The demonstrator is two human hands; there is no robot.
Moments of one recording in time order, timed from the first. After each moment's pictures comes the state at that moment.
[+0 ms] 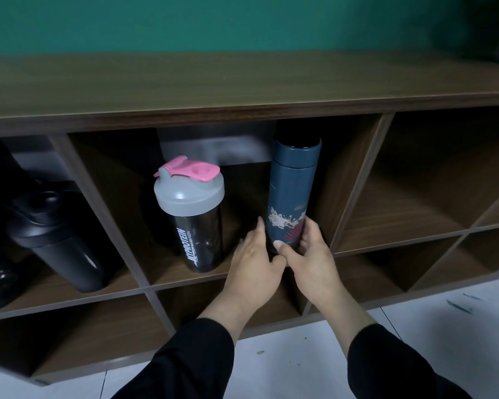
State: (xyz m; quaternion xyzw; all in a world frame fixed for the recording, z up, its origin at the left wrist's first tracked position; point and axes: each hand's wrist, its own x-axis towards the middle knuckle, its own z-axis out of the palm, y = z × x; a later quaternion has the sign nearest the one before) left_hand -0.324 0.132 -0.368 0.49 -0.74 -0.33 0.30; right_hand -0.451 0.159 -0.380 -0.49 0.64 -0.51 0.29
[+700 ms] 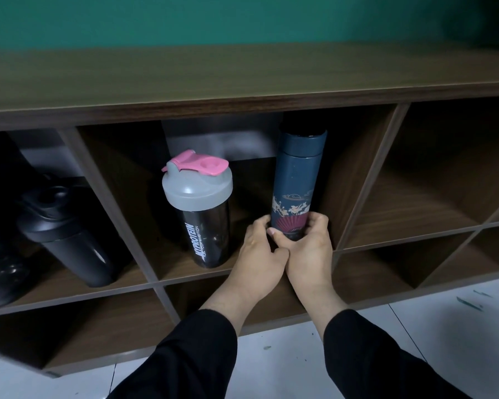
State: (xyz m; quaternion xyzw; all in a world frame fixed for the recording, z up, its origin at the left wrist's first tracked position) left_hand -0.318 0.129 -0.361 0.49 -0.70 -0.41 0.33; right_hand -0.426 0.133 -0.395 -0.42 0.70 -0.56 0.15
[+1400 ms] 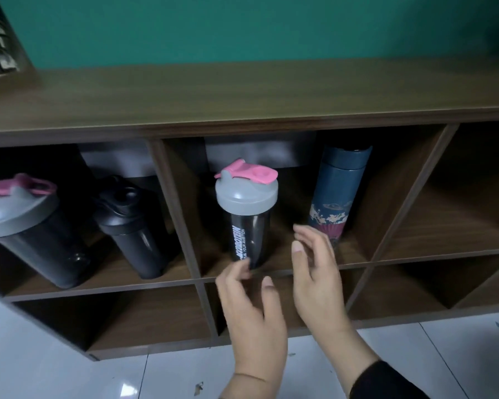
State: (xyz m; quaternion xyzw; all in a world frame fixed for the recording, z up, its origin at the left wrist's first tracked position) left_hand -0.263 0.214 -0.367 0.54 -0.50 -0.26 0.62; right_hand -0.364 0.182 -0.365 -0.54 0.58 -0.58 0.20
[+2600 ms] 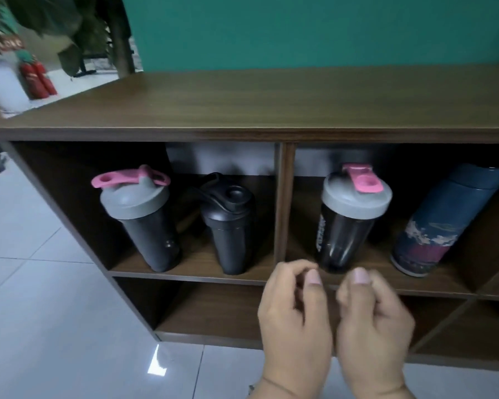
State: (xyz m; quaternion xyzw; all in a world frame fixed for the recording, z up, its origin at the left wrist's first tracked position) left_hand -0.178 0.214 -0.319 0.51 -0.53 -0.23 0.64; right_hand -0.256 0.213 -0.327 -0.45 0.56 -0.67 0.20
